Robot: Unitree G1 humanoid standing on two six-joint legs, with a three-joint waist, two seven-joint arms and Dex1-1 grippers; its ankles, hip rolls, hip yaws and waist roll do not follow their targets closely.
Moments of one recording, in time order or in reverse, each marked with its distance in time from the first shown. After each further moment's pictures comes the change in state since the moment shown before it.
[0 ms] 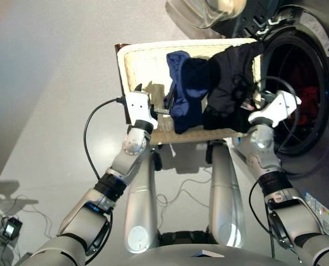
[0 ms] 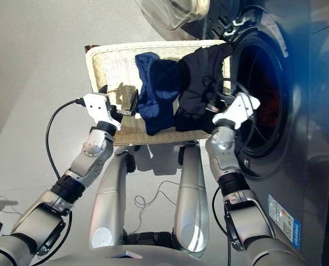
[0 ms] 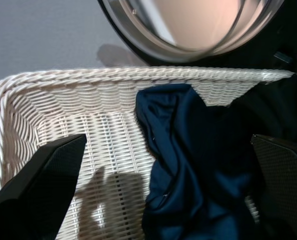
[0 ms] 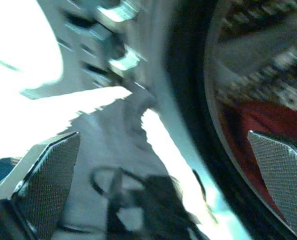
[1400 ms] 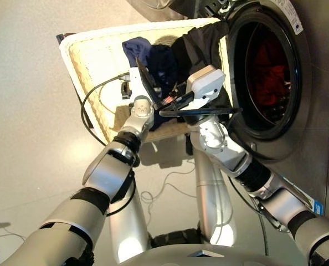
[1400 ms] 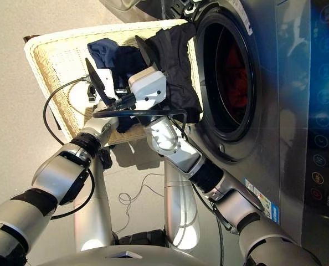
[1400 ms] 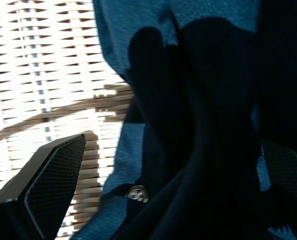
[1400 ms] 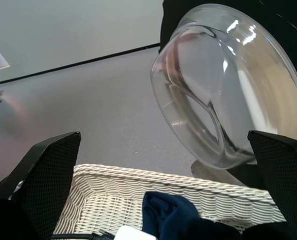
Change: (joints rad) left arm -0.491 -0.117 0.120 0.719 -0.074 0.168 0.170; right arm -0.227 0.039 0.481 -0.447 -0.057 0.090 0.132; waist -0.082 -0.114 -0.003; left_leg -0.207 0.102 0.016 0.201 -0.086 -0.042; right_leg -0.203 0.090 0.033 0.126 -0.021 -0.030
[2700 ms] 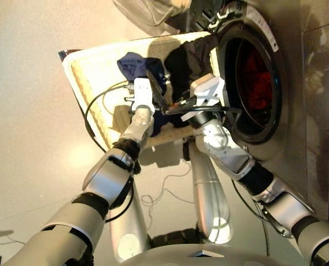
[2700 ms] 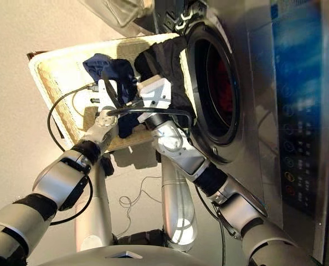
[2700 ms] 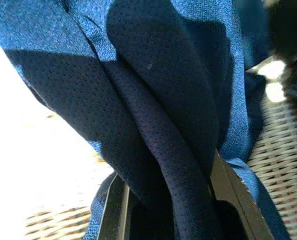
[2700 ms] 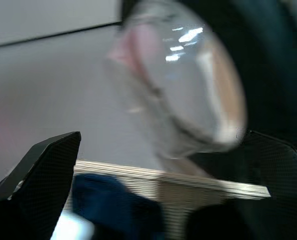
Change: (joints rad) left arm 0.274 0.030 -0.040 -0.209 0.053 -0.057 -0.051; right arm 0.138 -0.043 -0.096 0.089 -0.023 0.016 0.013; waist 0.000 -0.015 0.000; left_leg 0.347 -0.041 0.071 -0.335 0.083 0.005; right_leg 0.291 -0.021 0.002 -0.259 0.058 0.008
